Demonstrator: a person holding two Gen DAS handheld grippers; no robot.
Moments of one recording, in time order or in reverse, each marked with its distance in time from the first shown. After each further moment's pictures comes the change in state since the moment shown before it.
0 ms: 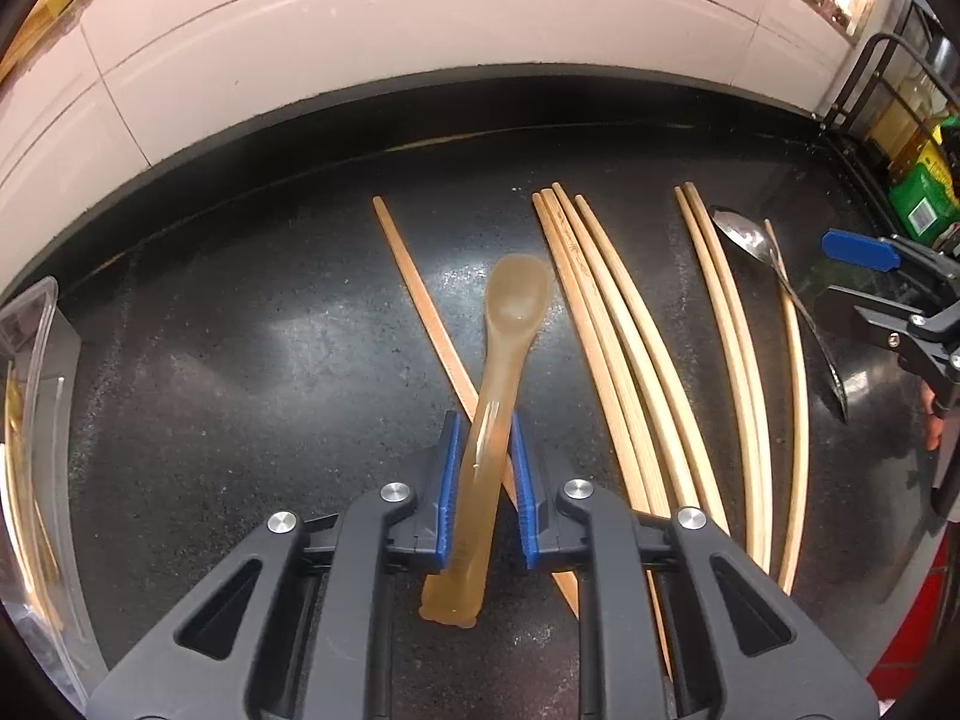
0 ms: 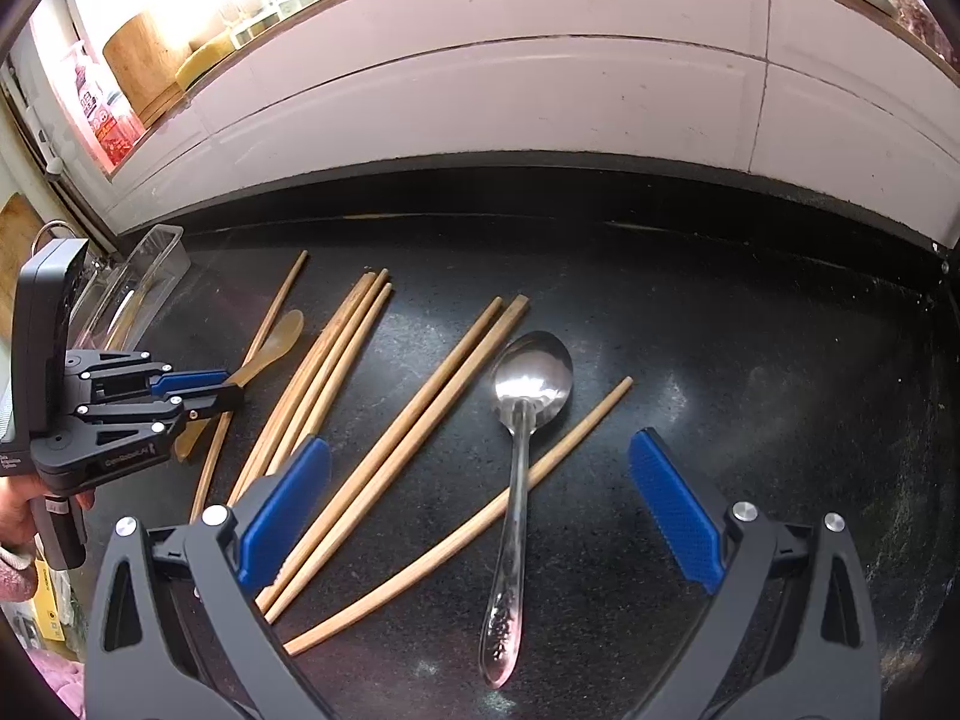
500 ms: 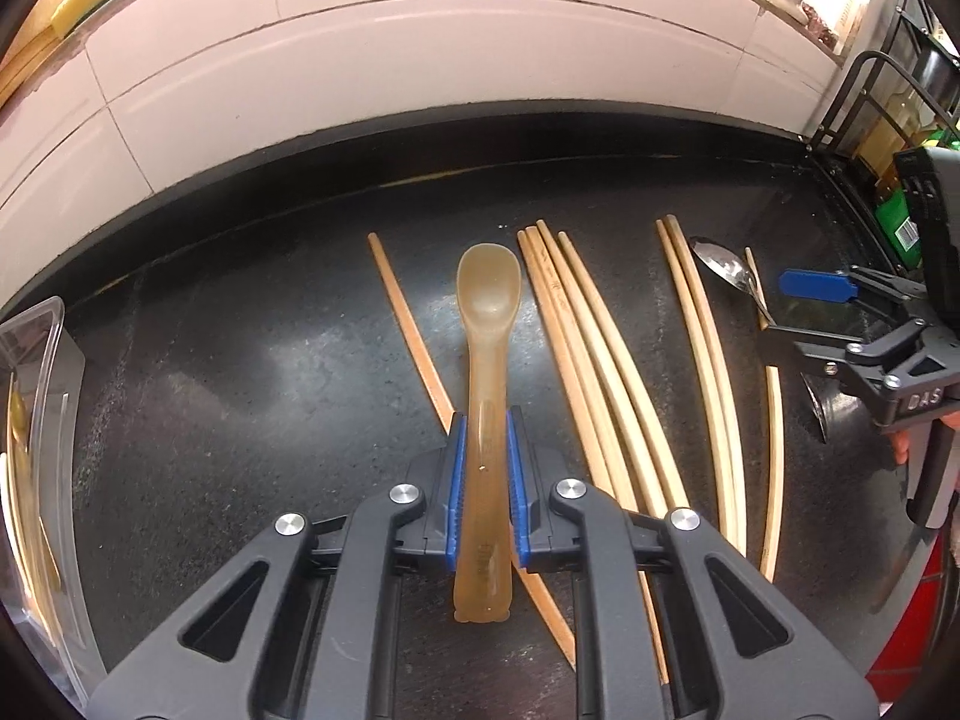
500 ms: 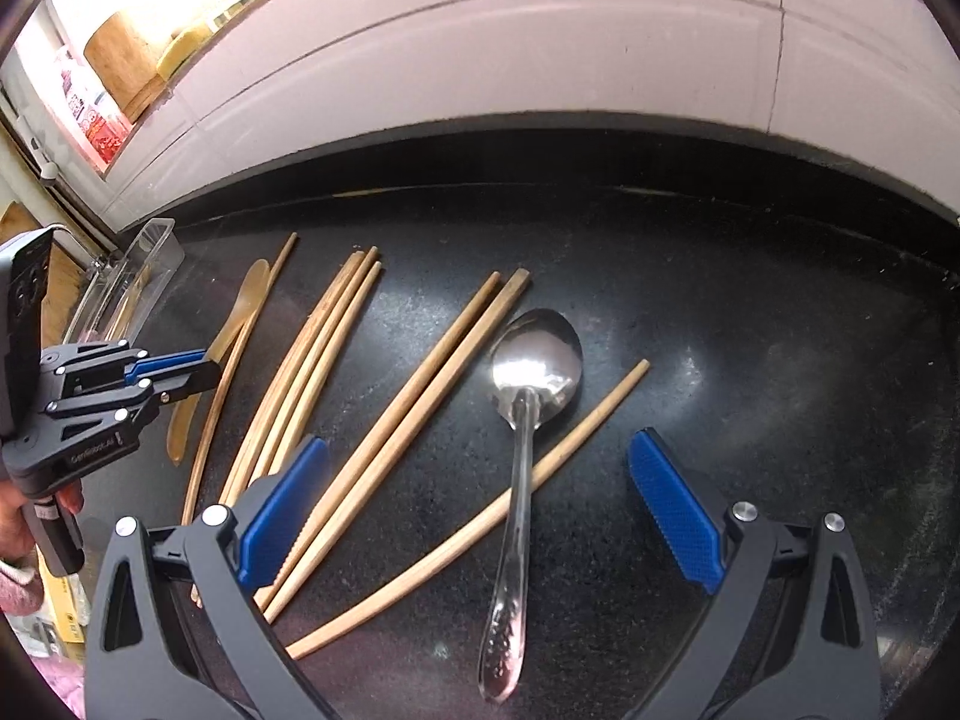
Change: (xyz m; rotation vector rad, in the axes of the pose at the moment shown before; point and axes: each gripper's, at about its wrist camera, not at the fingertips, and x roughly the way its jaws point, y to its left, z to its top) left arm -0.017 -0.006 0.003 0.001 -0.053 -0.014; right arm 0.023 -0.008 0.003 0.037 0.075 0.037
